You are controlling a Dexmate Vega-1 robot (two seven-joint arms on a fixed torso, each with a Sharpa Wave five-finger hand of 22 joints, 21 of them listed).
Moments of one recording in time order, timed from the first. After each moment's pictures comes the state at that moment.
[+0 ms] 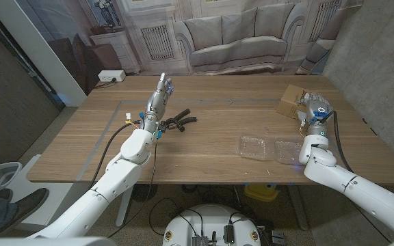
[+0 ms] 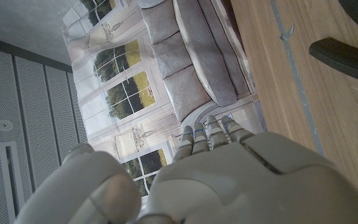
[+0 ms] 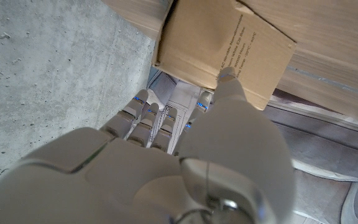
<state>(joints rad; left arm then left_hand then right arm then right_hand) 1.04 0.52 0.36 -1.70 -0.51 -0.30 0.21 0.39 0.01 -0.01 0.10 0.30 0.06 0.06 0.21 0.19 0.03 0.01 0.21 0.20 -0.01 0.01 0.19 0.18 -0.07 -0.02 0.20 0.18 -0.89 -0.78 -0.62 -1.58 -0.45 -0.76 -0.70 1.02 0.07 0.07 -0.10 0.26 0.78 -0.22 0.26 0.26 0.31 -0.12 0.23 0.19 0.26 -0.04 0.20 0.18 0.32 -0.04 0.22 0.18</state>
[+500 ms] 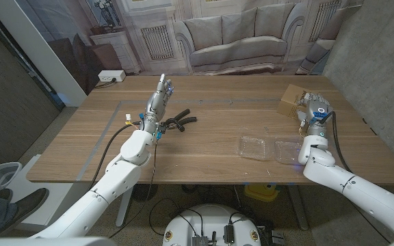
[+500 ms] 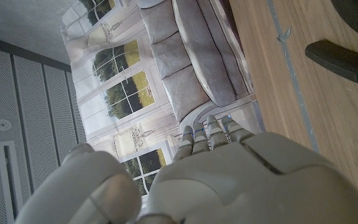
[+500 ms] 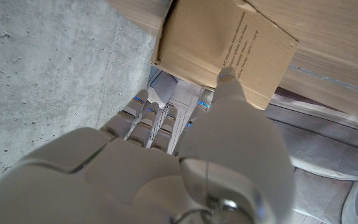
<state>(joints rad) 1.05 0.52 0.36 -1.70 -0.51 -0.30 0.21 0.40 0.02 -0.01 0.10 0.30 0.06 0.06 0.21 0.19 0.03 0.01 0.21 0.20 -0.01 0.01 0.19 0.18 -0.07 -0.02 0.20 0.18 -0.88 -0.77 -0.62 -1.55 -0.45 -0.74 -0.73 1.02 0.07 0.07 -0.10 0.26 0.81 -0.22 0.28 0.28 0.31 -0.13 0.24 0.19 0.27 -0.04 0.20 0.18 0.32 -0.04 0.22 0.18</state>
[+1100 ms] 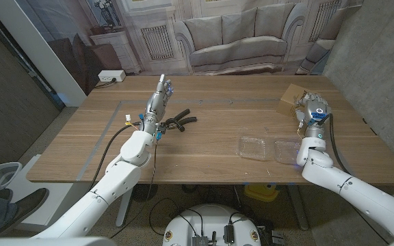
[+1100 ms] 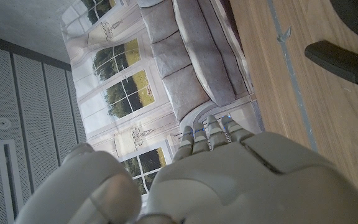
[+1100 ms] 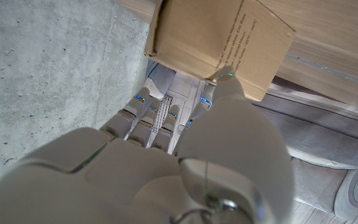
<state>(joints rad) 1.06 0.52 0.36 -1.71 -0.51 -0.31 0.22 0.40 0.02 -0.01 0.10 0.30 0.06 0.06 0.21 0.19 0.03 0.01 0.21 0.20 -0.01 0.01 0.19 0.18 -0.07 -0.02 0.20 0.18 -0.87 -0.74 -0.63 -1.50 -0.46 -0.69 -0.81 1.03 0.07 0.06 -0.11 0.27 0.88 -0.22 0.33 0.32 0.35 -0.14 0.25 0.19 0.32 -0.04 0.21 0.19 0.36 -0.04 0.22 0.19</state>
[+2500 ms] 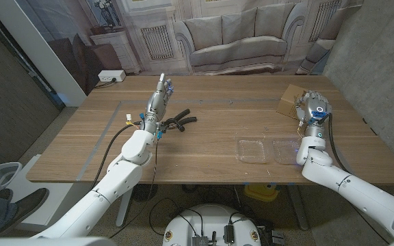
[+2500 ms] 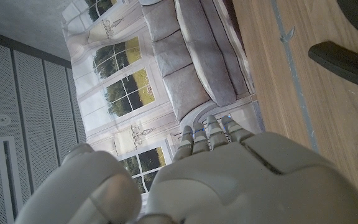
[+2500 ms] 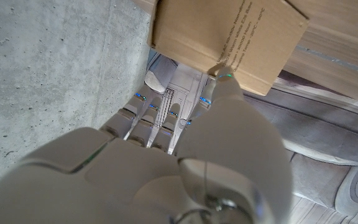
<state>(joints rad) 1.05 0.51 0.36 -1.69 -0.52 -0.31 0.21 0.40 0.02 -0.02 0.10 0.30 0.07 0.05 0.20 0.19 0.03 0.01 0.21 0.20 -0.01 0.01 0.19 0.18 -0.07 -0.02 0.20 0.18 -0.85 -0.74 -0.64 -1.46 -0.46 -0.67 -0.84 1.04 0.08 0.05 -0.11 0.28 0.79 -0.22 0.35 0.37 0.37 -0.14 0.26 0.20 0.34 -0.04 0.21 0.20 0.38 -0.04 0.23 0.19</state>
